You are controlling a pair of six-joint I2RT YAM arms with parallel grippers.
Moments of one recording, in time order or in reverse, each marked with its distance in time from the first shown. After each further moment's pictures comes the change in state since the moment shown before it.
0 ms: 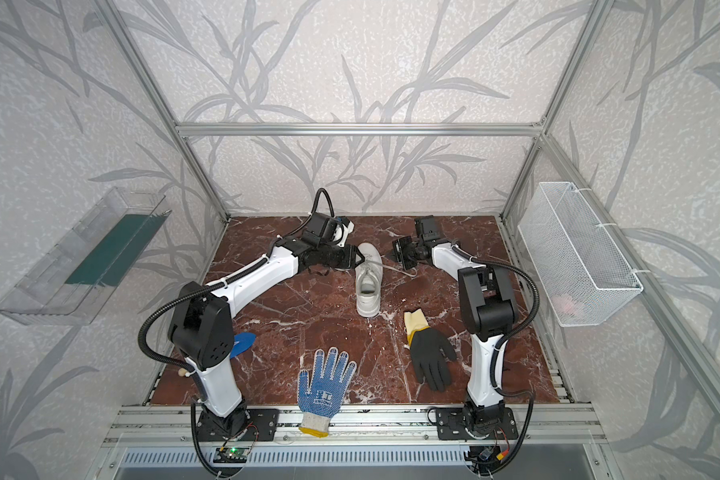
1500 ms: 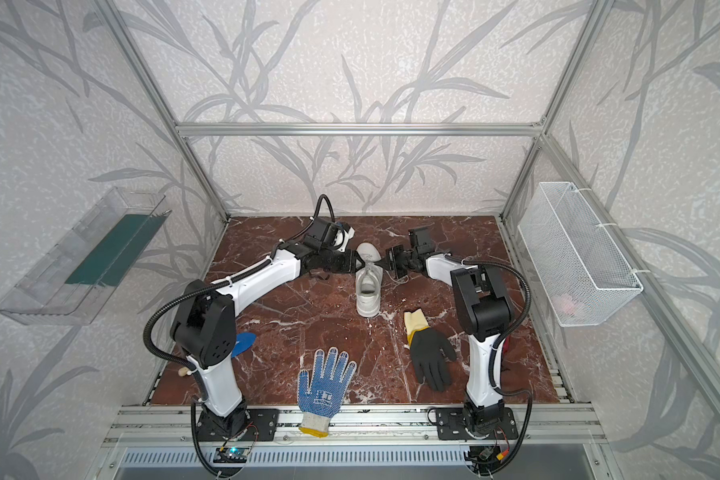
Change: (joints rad) left arm 0.000 0.014 -0.048 0.027 0.017 -0.011; right arm 0.041 0.007 -0.142 0.248 -0.119 0.117
